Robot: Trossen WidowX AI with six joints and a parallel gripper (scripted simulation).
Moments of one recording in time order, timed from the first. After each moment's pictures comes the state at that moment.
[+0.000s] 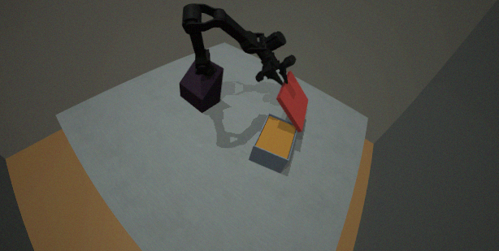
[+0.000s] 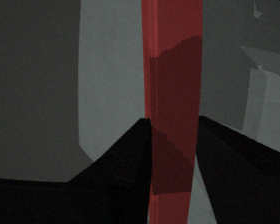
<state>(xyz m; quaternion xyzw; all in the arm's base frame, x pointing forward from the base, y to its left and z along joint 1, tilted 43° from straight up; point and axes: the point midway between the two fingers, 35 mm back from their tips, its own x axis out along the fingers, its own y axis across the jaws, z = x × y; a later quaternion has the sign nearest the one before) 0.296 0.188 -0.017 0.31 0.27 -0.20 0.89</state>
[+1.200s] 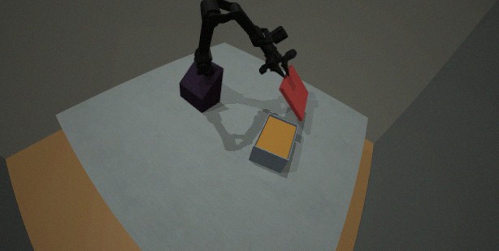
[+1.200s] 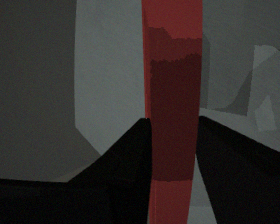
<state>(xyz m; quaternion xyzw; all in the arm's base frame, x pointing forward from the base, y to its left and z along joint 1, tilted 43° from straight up) 0.263 0.234 -0.063 0.31 0.27 -0.20 0.89</state>
